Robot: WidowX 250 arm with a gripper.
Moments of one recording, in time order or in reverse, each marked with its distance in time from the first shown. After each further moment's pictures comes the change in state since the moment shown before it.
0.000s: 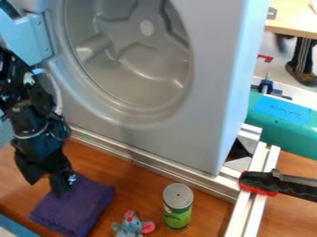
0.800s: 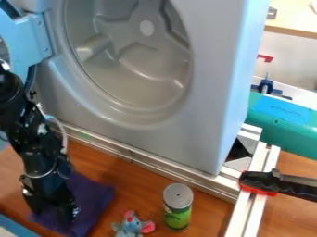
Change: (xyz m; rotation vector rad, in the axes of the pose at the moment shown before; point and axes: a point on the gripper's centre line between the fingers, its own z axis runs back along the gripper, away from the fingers) arm -0.010 0.008 -0.074 0.010 0.064 0.038
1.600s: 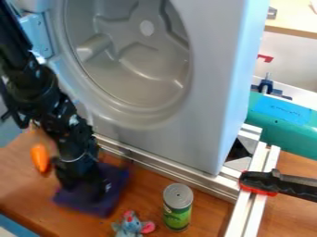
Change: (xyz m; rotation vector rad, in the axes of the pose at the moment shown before) arm 0.063 -0.017 0.003 0.019 -0.168 0.062
